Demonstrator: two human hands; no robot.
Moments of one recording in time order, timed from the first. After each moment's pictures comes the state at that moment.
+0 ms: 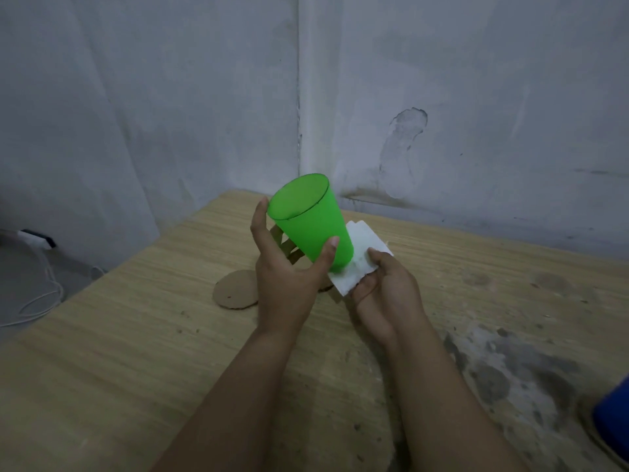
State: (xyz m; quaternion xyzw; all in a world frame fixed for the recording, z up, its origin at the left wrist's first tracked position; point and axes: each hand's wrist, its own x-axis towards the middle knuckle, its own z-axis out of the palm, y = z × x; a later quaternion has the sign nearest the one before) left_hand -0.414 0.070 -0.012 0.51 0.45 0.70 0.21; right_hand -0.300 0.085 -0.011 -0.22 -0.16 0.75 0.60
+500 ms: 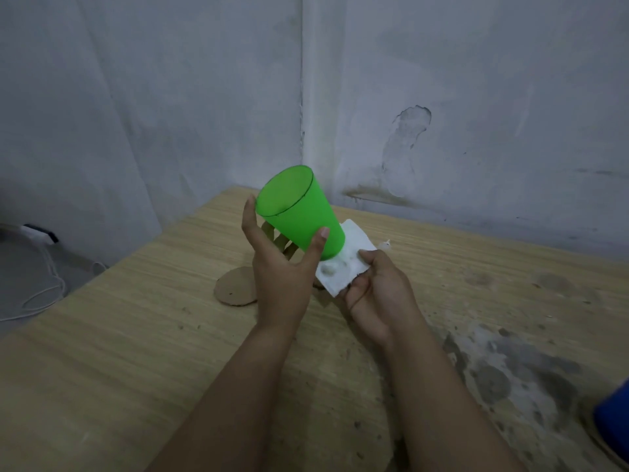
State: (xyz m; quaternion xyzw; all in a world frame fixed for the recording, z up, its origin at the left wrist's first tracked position) left_hand -0.415 0.072 -0.010 0.47 0.45 0.73 0.22; right_hand -0.305 0.082 -0.012 -0.23 -0.19 0.77 0.57
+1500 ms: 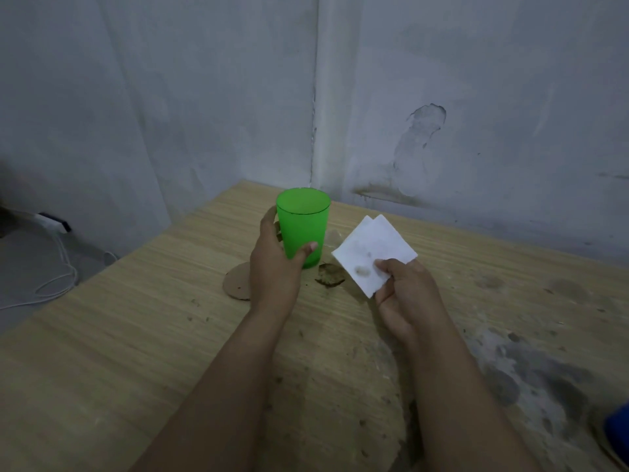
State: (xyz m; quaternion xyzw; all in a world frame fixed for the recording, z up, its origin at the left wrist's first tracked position) left_hand -0.444 0.093 -0.023 0.50 0.62 0.58 0.18; right_hand -0.287 0.083 -0.008 -0.34 -0.22 0.67 0.61
